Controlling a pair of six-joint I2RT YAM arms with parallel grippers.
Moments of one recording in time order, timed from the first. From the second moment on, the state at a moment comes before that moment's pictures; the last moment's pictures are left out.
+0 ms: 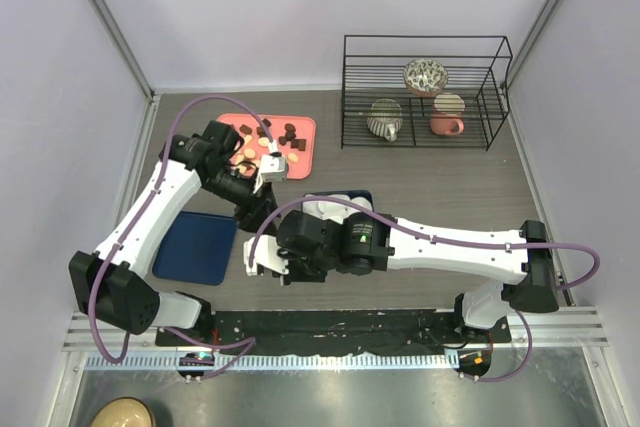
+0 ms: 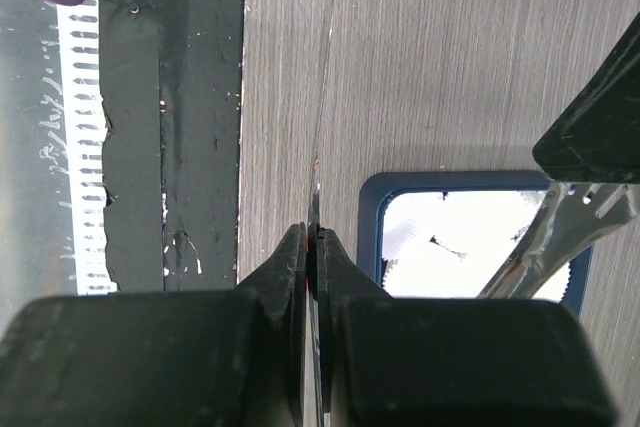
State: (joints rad) left arm -0.34 1.36 1.32 -1.34 0.99 0.96; right arm 1.38 1.53 1.45 -0.80 -0.02 -0.32
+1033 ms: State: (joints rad) left arm -0.36 1.36 1.23 -1.20 1.00 0.59; right arm 1.34 1.50 1.47 -0.72 0.20 -0.29
